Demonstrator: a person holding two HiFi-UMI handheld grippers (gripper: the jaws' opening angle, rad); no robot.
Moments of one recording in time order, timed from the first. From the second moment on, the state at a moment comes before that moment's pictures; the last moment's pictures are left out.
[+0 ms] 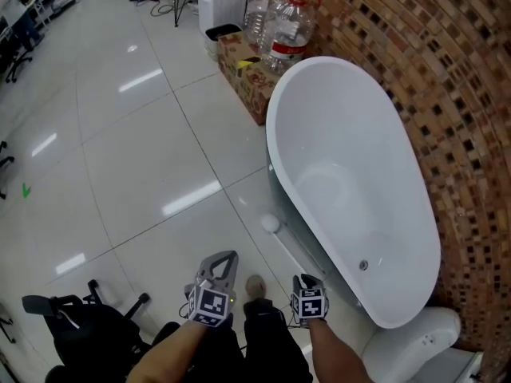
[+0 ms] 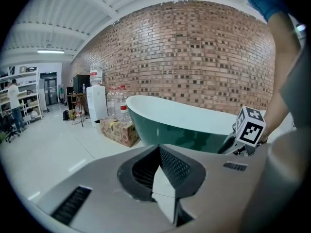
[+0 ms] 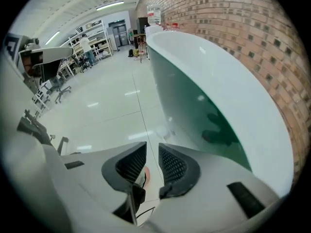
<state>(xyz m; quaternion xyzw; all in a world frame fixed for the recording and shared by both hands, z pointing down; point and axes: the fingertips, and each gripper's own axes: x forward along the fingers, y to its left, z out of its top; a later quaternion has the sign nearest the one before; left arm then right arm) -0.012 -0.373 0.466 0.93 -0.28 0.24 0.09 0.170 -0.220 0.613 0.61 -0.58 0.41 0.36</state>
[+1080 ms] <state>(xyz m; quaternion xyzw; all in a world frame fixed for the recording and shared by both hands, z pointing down) 0.015 -0.283 0.132 0.96 -0.27 0.07 0.02 0.189 -0.197 0.159 0.77 -0.61 0.15 0.07</state>
